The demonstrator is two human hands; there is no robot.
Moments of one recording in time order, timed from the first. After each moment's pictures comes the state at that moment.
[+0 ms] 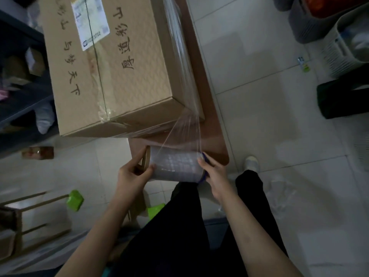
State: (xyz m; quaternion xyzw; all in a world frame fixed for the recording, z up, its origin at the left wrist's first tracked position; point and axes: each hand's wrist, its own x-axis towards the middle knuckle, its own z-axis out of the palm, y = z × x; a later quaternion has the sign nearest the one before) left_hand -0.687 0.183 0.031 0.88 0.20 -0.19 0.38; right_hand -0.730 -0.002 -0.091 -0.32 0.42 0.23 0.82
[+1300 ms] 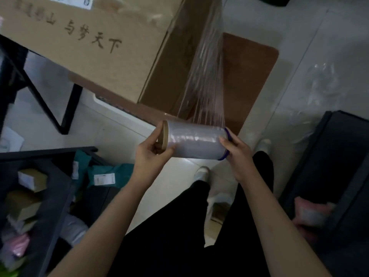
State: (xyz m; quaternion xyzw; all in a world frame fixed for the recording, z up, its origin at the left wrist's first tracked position) left_hand -0.563 0.440 0.012 0.82 -0.24 -0.37 0.36; right_hand -0.739 0.351 -0.104 -0.19 0.51 -0.20 0.81
